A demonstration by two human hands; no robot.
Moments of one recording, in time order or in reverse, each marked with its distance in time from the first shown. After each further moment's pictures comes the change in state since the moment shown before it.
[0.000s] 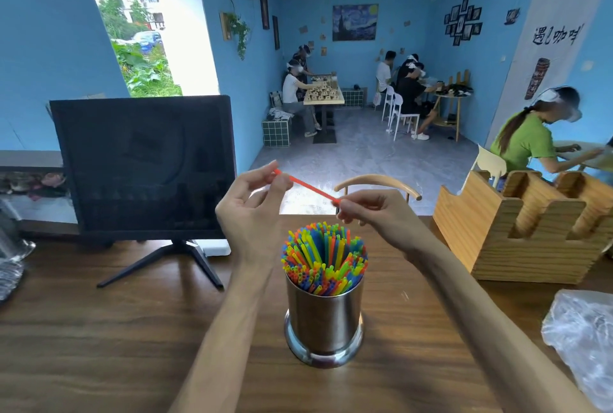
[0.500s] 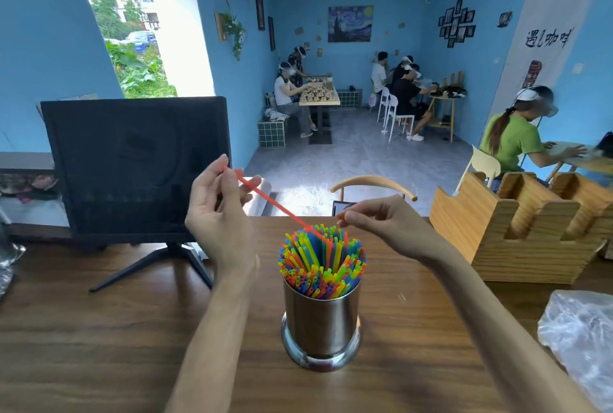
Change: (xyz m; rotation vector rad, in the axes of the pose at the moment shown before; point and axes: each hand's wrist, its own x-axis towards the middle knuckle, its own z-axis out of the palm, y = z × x) left_hand 0.011 -0.002 -0.013 -0.073 0.206 0.082; right_hand -0.003 0.013 -0.018 -0.210 -0.086 -0.022
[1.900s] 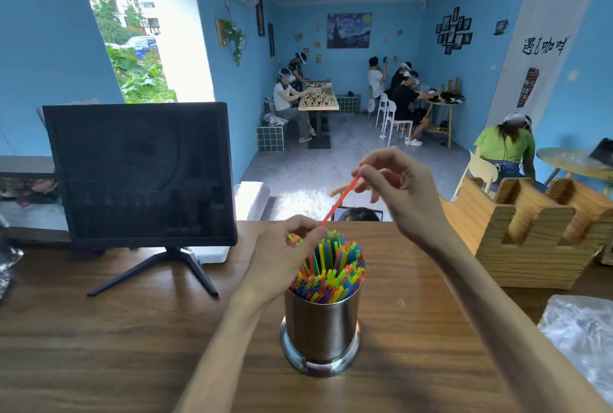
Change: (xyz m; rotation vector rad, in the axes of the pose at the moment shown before) left_hand -0.025 -0.024 -0.011 0.667 -0.837 -0.111; right_hand 0.006 -0.057 -0.006 0.086 0.353 -0.279
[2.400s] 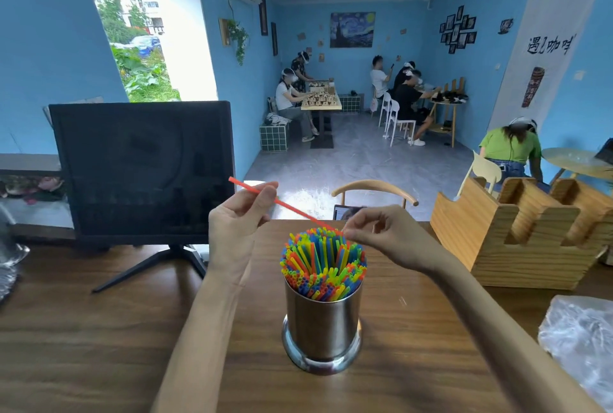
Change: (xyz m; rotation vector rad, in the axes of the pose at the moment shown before) left_hand 0.006 0.014 -0.039 -0.725 0.343 -0.075; right_hand -0.029 0.044 -0.002 -0.253 -0.364 0.193
